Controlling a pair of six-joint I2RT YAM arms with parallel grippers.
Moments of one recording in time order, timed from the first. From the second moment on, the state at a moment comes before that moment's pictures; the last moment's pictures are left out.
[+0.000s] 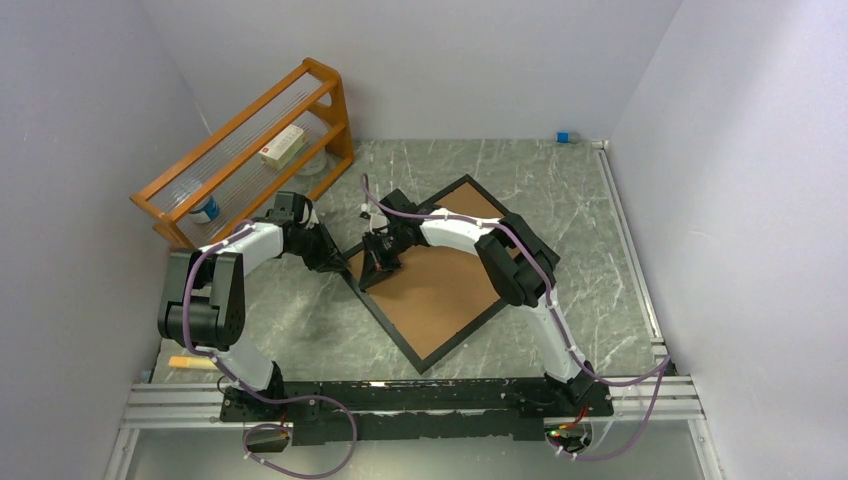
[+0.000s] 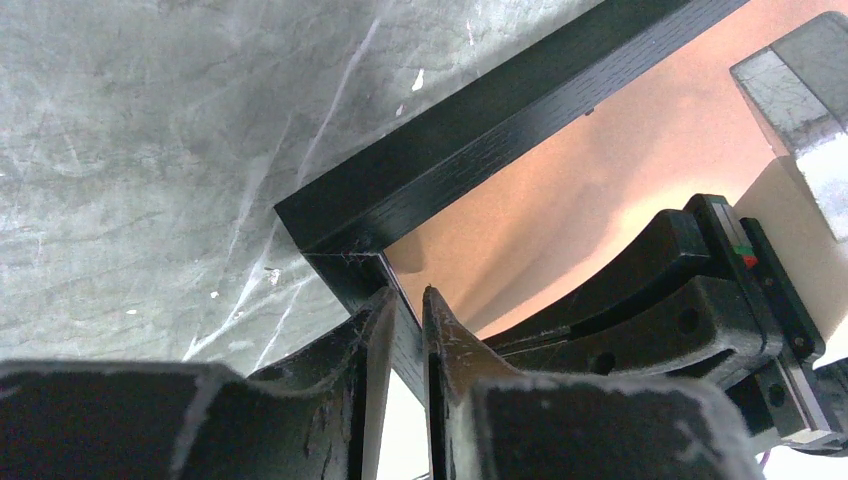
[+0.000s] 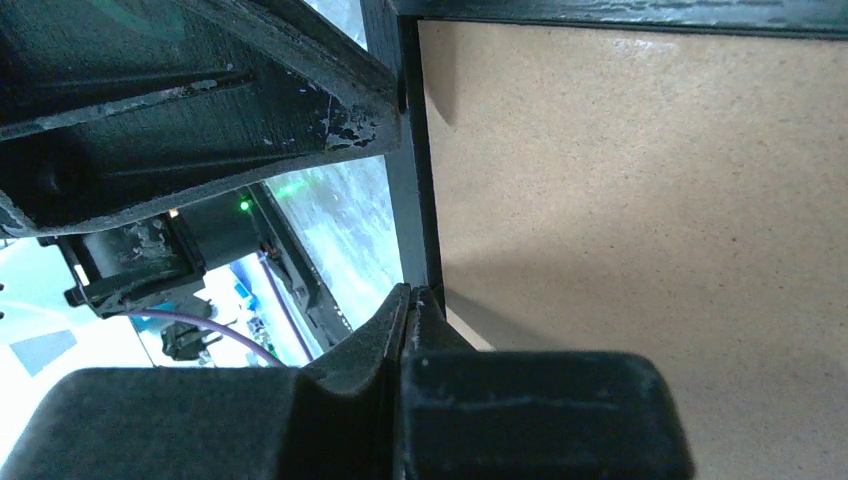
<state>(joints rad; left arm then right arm) -0.11 1.64 0.91 -0.40 0.42 -0.62 0.76 2.27 1.65 -0.40 -0.76 0.54</state>
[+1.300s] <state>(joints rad) -0.11 1.64 0.92 -0.39 0.46 -0.62 0.69 2.11 1.47 -0.38 -0.55 0.49</state>
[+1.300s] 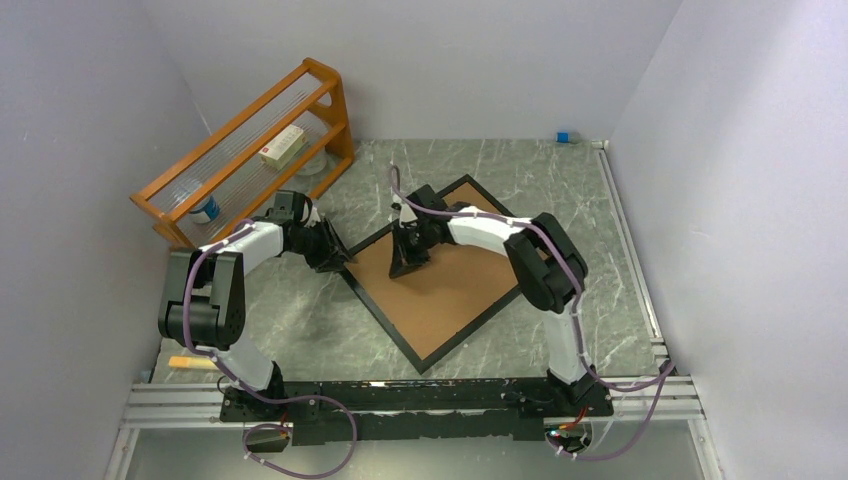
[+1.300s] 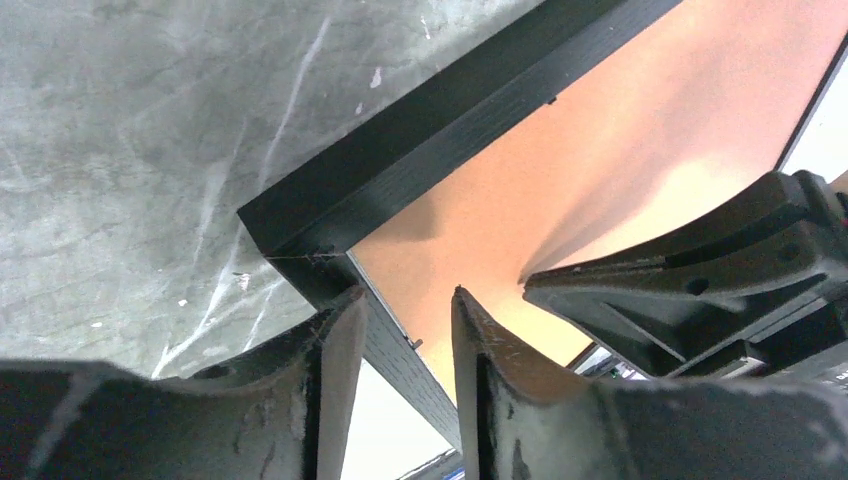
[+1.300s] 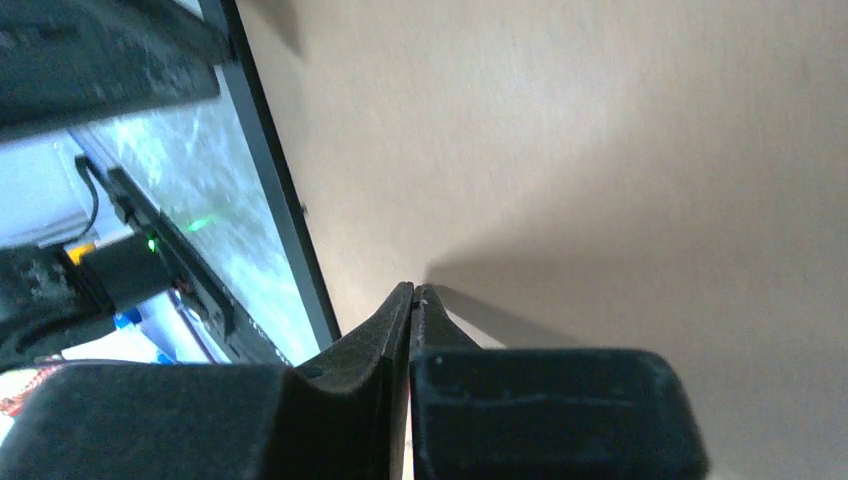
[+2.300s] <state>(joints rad) -0.12 1.65 0.93 -0.43 0.45 -0.59 0.79 2.05 1.29 -0.47 -0.86 0.33</state>
